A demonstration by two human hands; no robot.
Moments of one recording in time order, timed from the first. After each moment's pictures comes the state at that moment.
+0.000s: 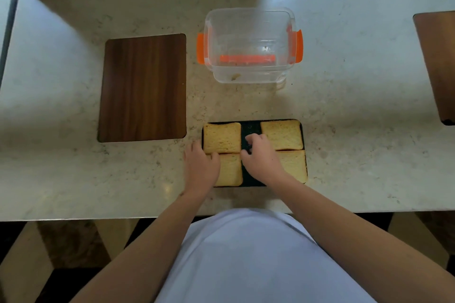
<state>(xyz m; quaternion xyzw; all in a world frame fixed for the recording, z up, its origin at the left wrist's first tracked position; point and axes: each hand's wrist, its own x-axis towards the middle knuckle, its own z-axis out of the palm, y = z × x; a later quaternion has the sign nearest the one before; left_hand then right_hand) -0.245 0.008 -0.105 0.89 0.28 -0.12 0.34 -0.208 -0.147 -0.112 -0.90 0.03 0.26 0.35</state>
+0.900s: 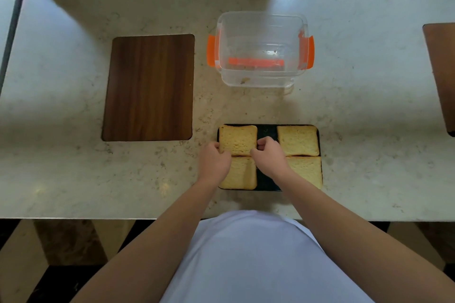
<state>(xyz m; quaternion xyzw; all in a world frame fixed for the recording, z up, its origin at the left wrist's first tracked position) -0.220 0.005 -0.118 0.82 0.33 -0.17 0.44 -0.188 -0.145 -0.128 -0.85 0.16 0.30 0.39</state>
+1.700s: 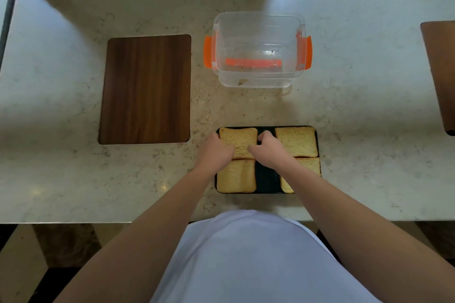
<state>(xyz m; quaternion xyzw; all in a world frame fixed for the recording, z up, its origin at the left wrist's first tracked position) -0.188 0.010 -0.105 0.84 0.27 -0.29 0.37 -0.163 -0.150 -0.120 -0.86 0.13 0.37 0.33</state>
